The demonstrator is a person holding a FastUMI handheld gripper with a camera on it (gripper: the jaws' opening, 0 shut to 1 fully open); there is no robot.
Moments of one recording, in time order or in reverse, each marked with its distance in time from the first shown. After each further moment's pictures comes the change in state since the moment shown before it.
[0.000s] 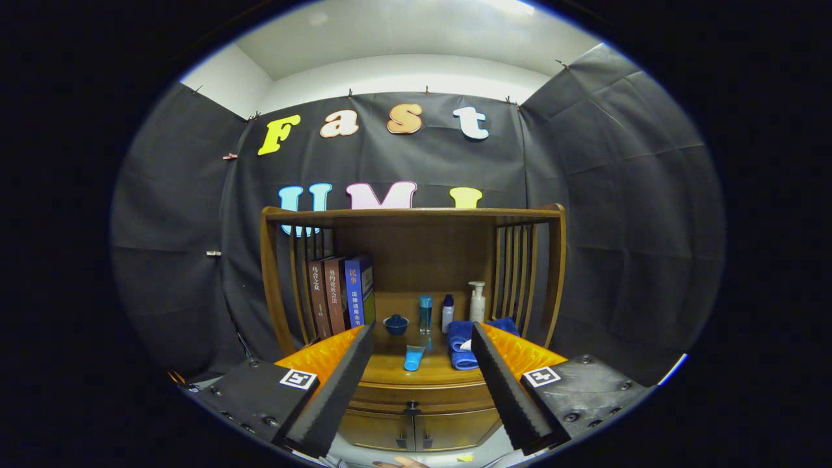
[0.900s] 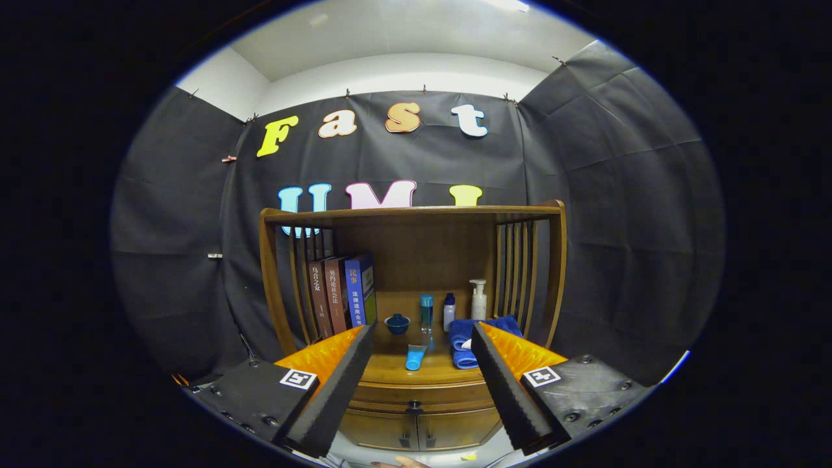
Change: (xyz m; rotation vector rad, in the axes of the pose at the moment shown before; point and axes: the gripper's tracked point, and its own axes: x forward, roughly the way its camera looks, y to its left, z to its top) arm 0.000 -0.001 0.002 0.014 -0.002 0.010
